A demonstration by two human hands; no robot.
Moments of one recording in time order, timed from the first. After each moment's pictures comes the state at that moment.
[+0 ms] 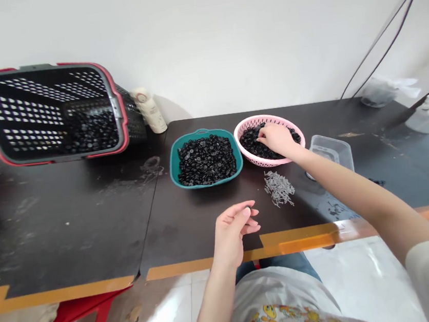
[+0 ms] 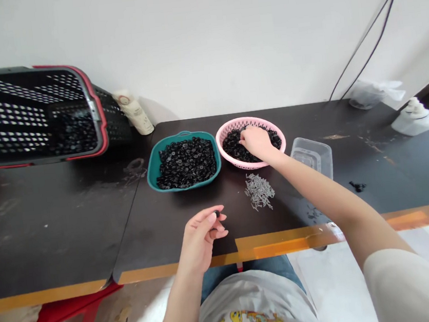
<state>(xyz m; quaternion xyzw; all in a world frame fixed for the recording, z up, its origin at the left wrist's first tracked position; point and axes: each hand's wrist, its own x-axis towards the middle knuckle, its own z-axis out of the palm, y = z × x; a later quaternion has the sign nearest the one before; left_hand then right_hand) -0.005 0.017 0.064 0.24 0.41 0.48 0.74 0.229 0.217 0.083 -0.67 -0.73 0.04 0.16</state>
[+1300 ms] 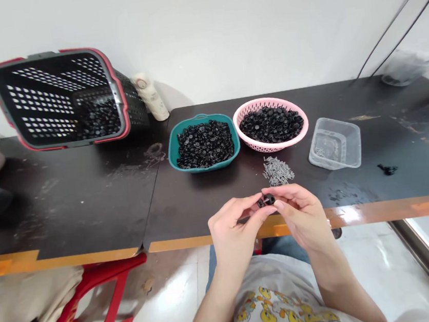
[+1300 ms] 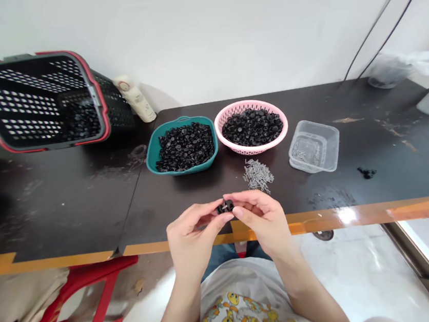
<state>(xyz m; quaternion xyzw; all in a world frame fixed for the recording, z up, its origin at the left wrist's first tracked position) 0.014 -0.024 0.095 0.56 0.50 0.54 0.40 0.164 -0.028 0.050 -0.42 -0.48 0.48 0.61</state>
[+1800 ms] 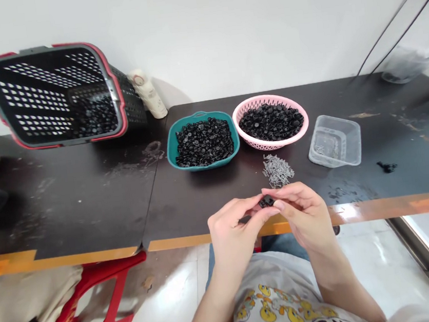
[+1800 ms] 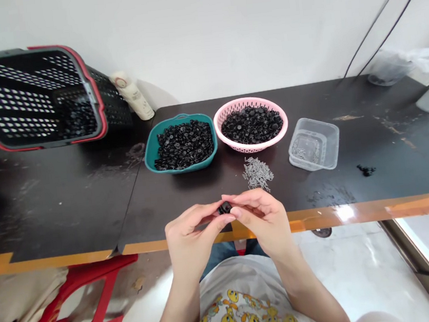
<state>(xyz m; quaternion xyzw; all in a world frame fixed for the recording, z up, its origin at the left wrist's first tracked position) 0.009 -0.024 0.096 0.59 0.49 0.51 0.38 0.162 -0.033 0.062 -0.40 -0.47 0.49 0.62</state>
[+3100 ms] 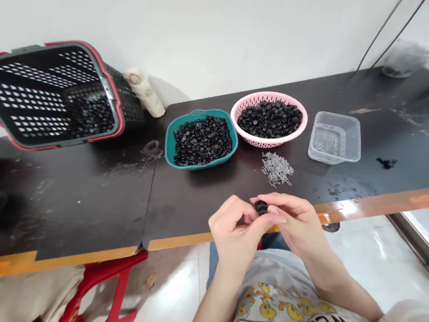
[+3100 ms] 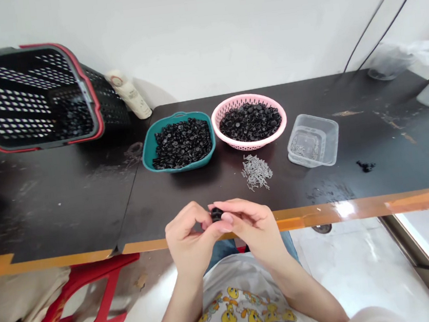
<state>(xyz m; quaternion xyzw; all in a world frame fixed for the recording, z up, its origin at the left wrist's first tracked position) 0.017 -0.023 0.098 0.63 0.45 0.58 0.27 0.144 -0.043 0.066 -0.34 -0.41 0.58 0.61</state>
